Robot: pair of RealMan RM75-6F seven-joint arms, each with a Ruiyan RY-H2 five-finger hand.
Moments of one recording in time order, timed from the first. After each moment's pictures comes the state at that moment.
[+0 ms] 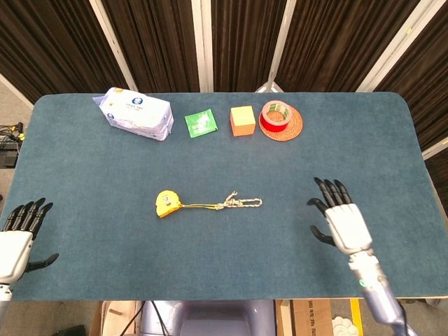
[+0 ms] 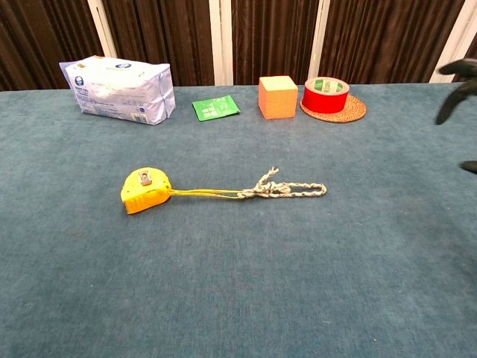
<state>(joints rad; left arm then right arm) -0.07 -1.10 0.00 -1.69 1.54 1.47 0.10 0.31 -1.29 0.17 -1.74 -1.49 1.24 -0.28</state>
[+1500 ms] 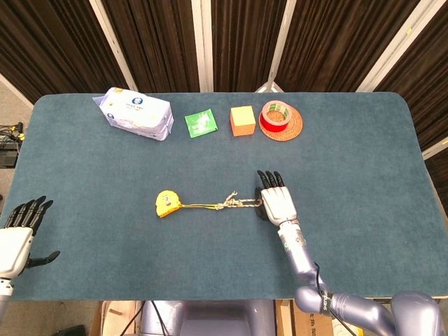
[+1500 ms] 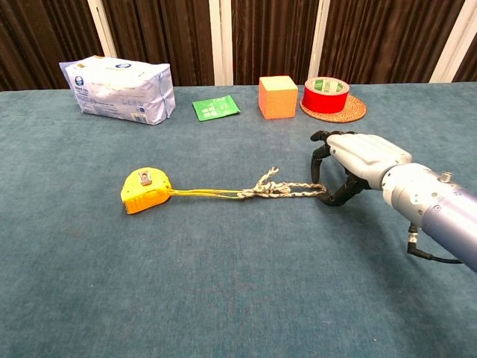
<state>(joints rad) -0.10 -1.10 -0.01 -1.68 1.49 1.42 0.05 0.63 -1.84 0.28 -1.25 -1.11 1.04 -0.46</state>
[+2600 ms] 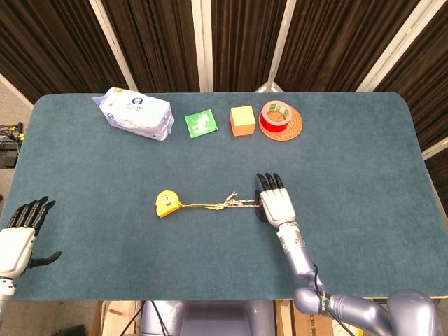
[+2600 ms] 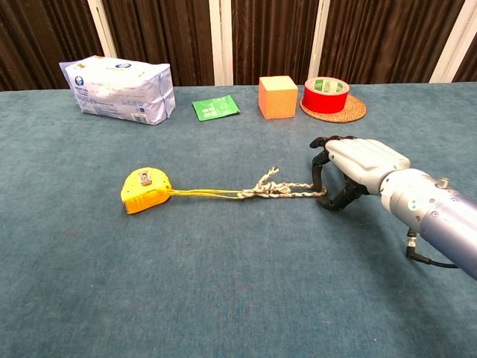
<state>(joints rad) -0.10 -1.10 -0.01 -1.69 1.49 1.41 0.05 0.64 -1.85 0.25 -1.24 -1.09 1.05 -0.47</state>
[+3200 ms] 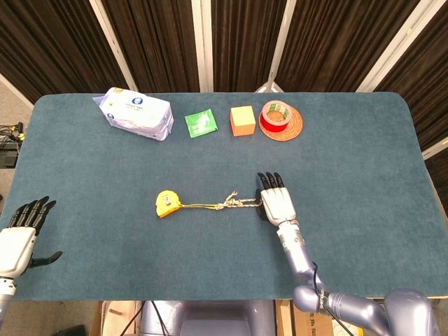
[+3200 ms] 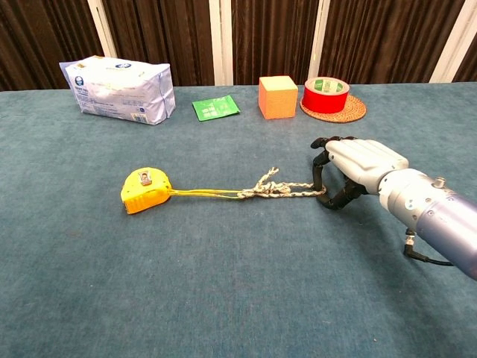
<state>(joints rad) -0.10 -1.10 -0.01 -1.69 1.49 1.41 0.05 0.66 -1.86 0.25 -1.20 -1.08 1.05 -0.47</state>
